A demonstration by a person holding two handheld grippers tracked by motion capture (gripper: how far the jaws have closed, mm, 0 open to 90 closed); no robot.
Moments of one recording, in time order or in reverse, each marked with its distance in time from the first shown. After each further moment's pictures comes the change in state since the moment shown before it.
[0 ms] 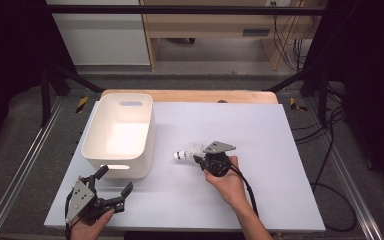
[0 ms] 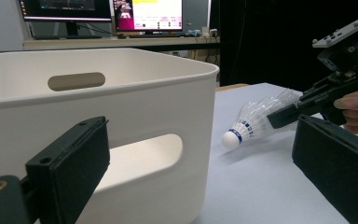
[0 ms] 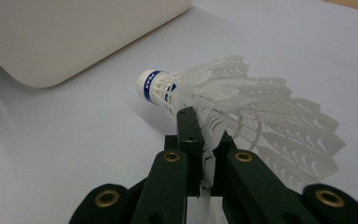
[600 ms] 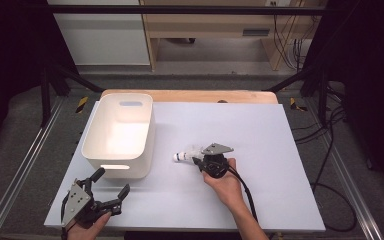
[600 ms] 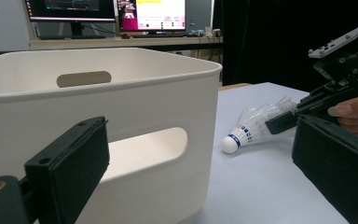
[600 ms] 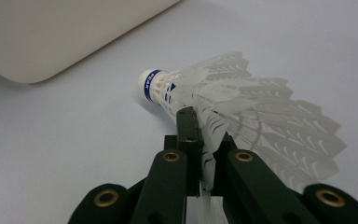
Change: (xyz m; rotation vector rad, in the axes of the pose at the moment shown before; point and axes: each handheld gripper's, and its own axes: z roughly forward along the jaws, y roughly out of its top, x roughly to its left) left arm 0.001 0.000 -0.009 -0.003 0.013 -0.002; right arm 0.002 -0.008 0.010 0.012 -0.013 0.034
